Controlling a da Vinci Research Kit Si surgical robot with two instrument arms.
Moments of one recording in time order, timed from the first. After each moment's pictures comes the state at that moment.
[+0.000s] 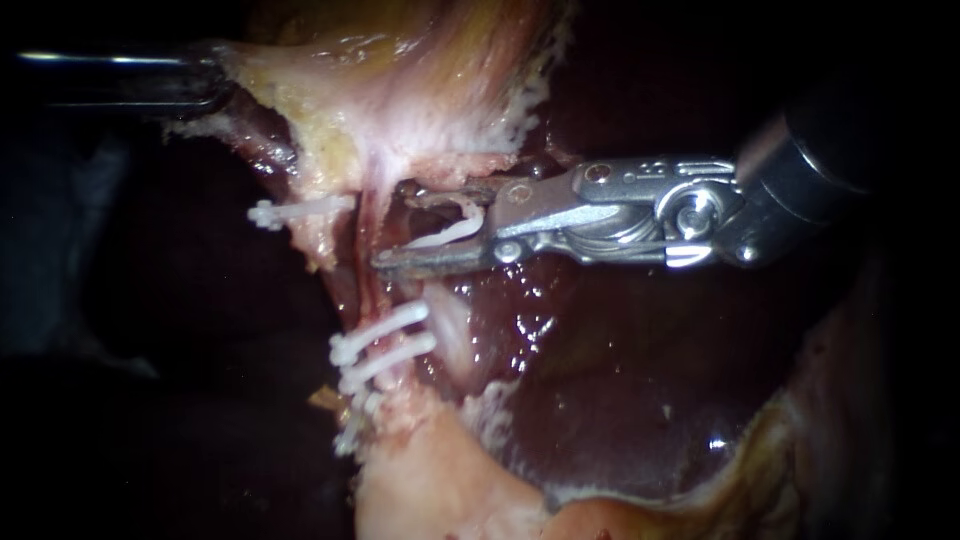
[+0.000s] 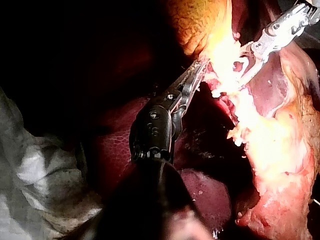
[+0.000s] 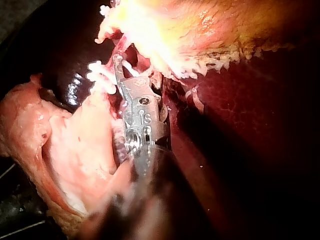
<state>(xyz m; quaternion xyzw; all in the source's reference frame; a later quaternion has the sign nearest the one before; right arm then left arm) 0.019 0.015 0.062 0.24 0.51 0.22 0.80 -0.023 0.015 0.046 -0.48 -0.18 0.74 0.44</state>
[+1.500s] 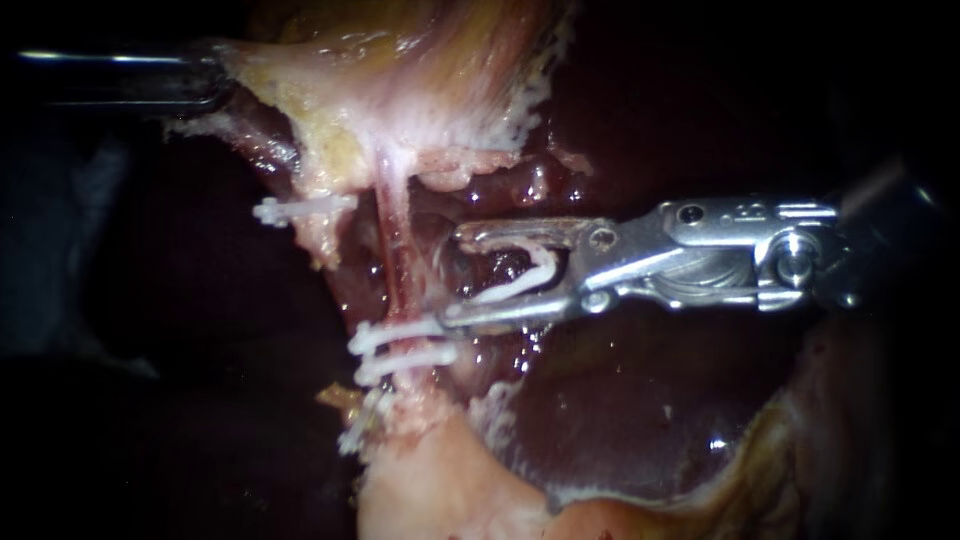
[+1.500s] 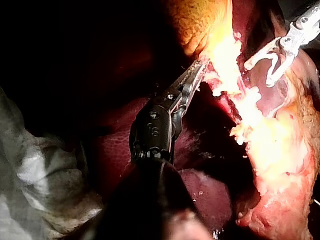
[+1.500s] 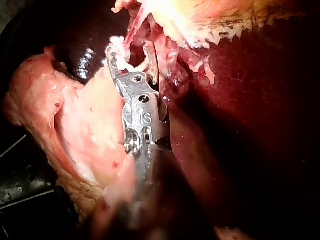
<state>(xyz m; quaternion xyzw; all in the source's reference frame) 0.014 0.013 0.059 0.27 0.54 0.19 0.77 -0.023 0.015 0.046 -0.48 -0.18 0.74 0.44</state>
